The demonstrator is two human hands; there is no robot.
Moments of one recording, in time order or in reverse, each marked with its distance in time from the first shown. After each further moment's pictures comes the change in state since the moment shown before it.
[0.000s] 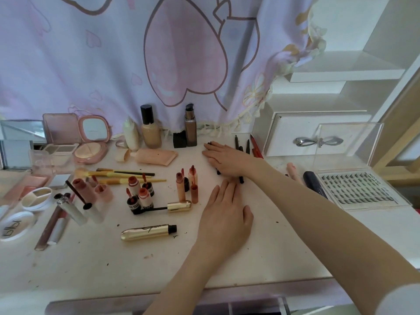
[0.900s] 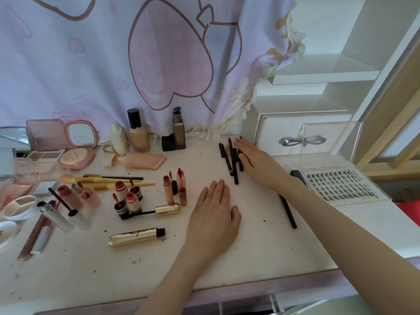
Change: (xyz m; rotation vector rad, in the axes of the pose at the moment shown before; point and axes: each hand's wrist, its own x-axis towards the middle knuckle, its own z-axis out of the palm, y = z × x) left_hand 0.001 0.001 -0.004 0.058 -0.077 -0.022; right_hand -0.083 0.035 0.001 0.295 0.447 0.143
